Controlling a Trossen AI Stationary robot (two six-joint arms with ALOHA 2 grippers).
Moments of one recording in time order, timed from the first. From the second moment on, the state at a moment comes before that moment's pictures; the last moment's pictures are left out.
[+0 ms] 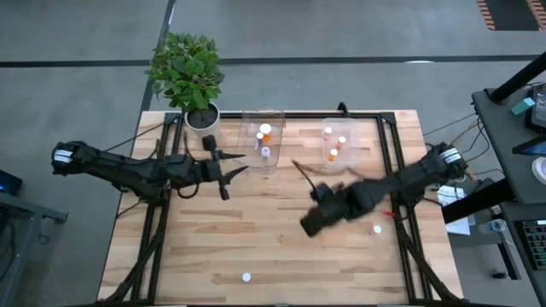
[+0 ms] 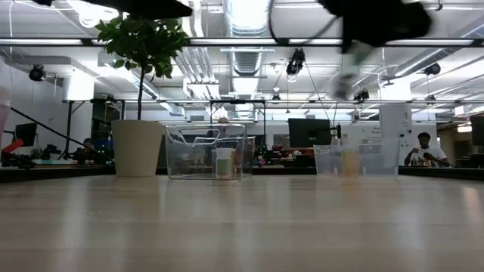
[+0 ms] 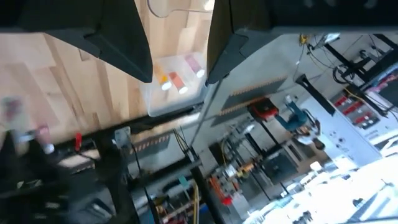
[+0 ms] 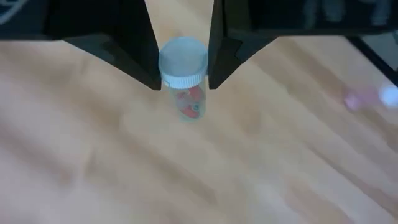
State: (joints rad) left arm -0.14 0.93 0.65 0.23 -0.48 0.45; right arm 0.39 1.63 1.39 -1.02 0.15 1.33
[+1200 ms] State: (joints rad) left arm -0.14 0.82 0.57 0.28 -0.48 0.50; right arm -0.33 2.21 2.25 -1.15 0.18 0.00
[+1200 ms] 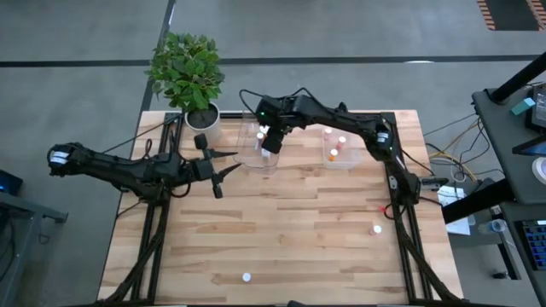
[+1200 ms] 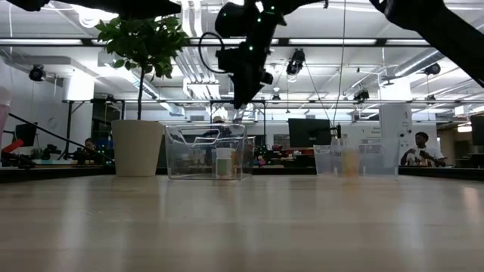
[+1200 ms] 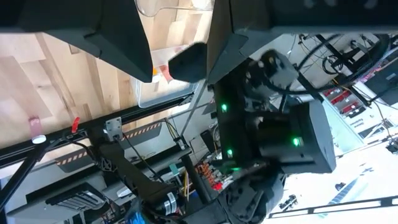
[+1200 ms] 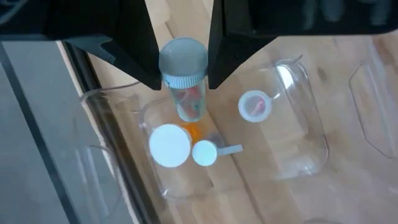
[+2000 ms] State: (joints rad) left arm -0.14 0.82 0.57 0.28 -0.48 0.50; right arm -0.33 2.28 2.24 -1.14 0.18 0.01
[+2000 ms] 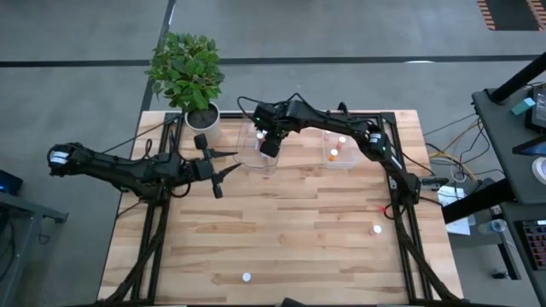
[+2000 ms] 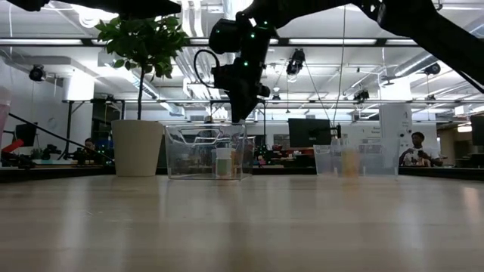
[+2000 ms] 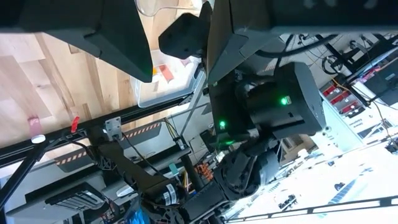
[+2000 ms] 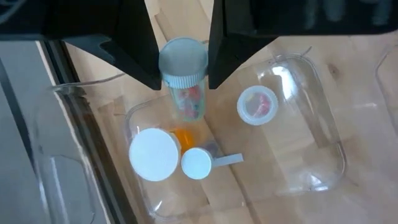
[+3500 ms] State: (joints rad) left arm -0.14 0.82 0.57 0.28 -0.48 0.50; right arm -0.33 2.37 2.22 -1.06 0.18 0.02
